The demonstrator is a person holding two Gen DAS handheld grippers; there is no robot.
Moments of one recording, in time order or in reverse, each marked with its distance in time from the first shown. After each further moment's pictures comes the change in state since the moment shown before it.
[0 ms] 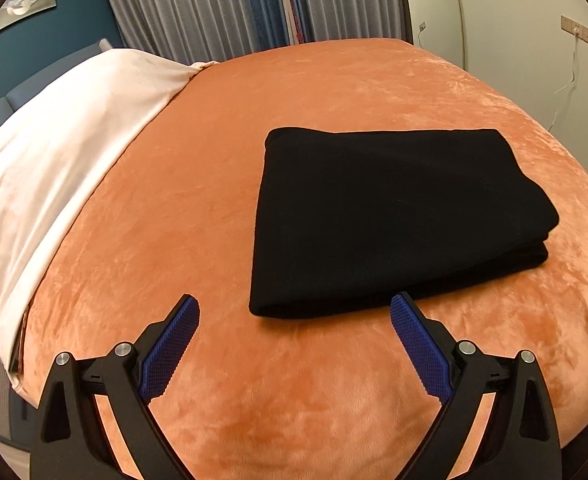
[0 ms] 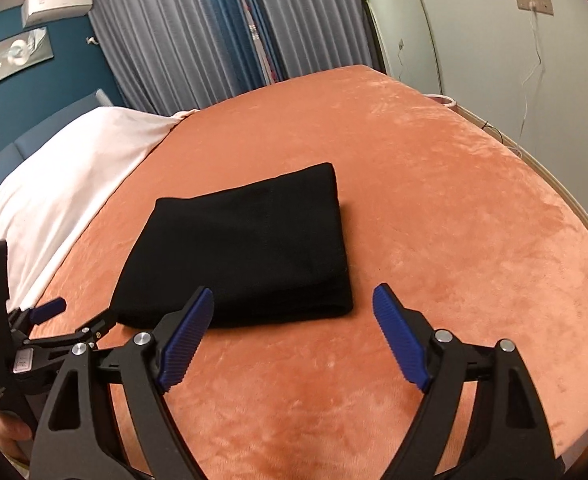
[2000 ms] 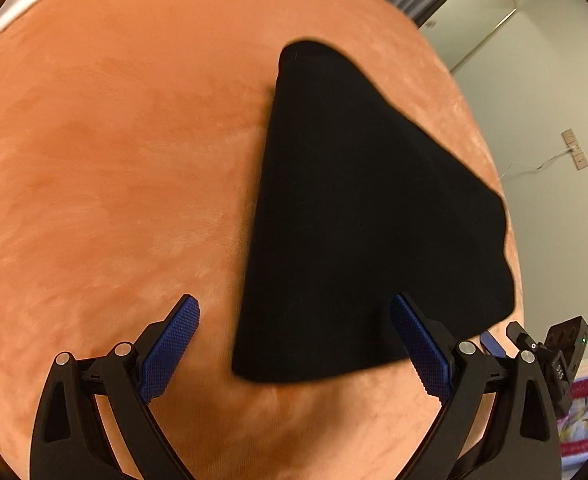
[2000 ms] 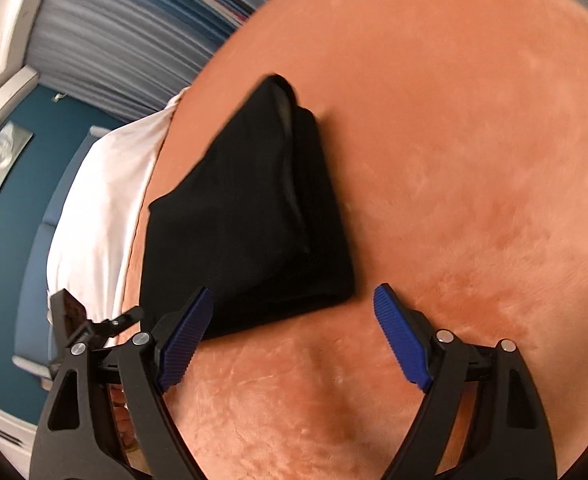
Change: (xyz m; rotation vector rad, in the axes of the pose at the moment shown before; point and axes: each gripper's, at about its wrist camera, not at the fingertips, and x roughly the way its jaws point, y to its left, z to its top) left arm 0.131 0.081 0.025 -0.393 0.363 -0.530; right arm 0.110 -0.088 0.000 0.451 0.315 0.292
